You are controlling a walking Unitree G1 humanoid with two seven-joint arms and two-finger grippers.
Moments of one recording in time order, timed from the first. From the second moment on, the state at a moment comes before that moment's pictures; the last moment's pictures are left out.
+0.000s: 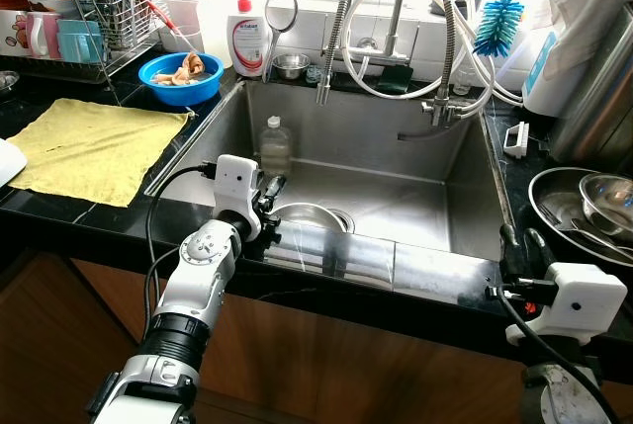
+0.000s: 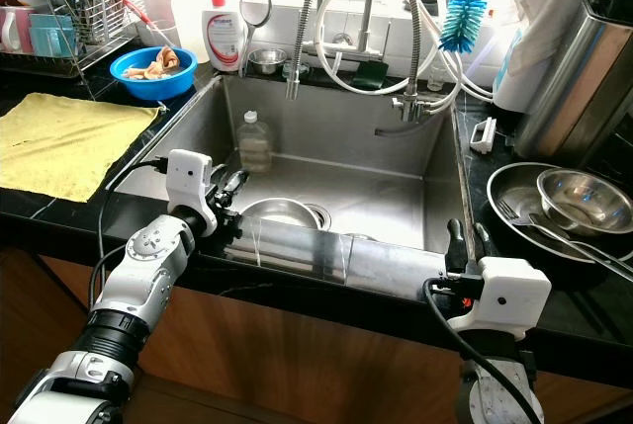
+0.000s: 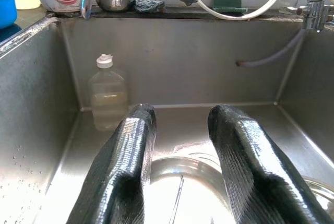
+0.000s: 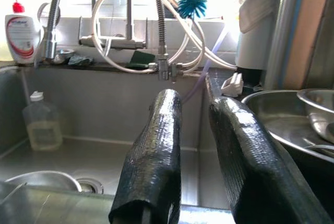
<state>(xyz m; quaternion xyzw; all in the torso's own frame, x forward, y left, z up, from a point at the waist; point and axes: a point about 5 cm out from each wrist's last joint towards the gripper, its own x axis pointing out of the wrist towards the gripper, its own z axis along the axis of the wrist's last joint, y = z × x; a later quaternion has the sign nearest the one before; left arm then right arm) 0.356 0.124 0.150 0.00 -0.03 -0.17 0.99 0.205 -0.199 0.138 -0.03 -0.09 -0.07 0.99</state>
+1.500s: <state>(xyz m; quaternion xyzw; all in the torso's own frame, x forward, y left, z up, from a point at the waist) 0.355 0.119 0.154 0.05 -0.05 -0.17 0.98 0.180 -0.284 0.141 0.17 -0.12 -0.39 0.90</state>
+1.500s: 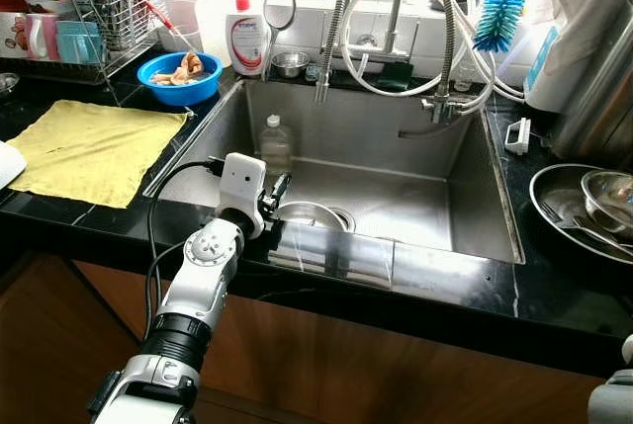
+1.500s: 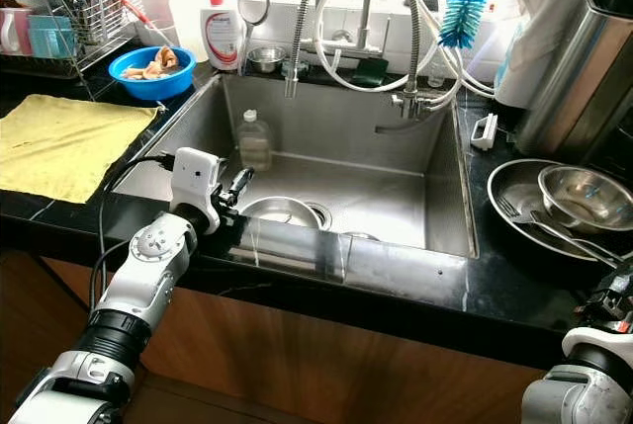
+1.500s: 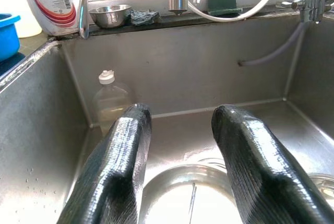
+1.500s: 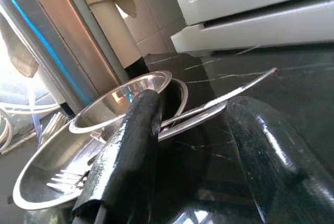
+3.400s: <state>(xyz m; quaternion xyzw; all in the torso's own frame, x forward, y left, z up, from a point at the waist) 0.353 0.112 0.152 0.06 -0.05 -0.20 0.98 0.192 -0.291 0.138 0.26 -0.13 -0.40 0.87</state>
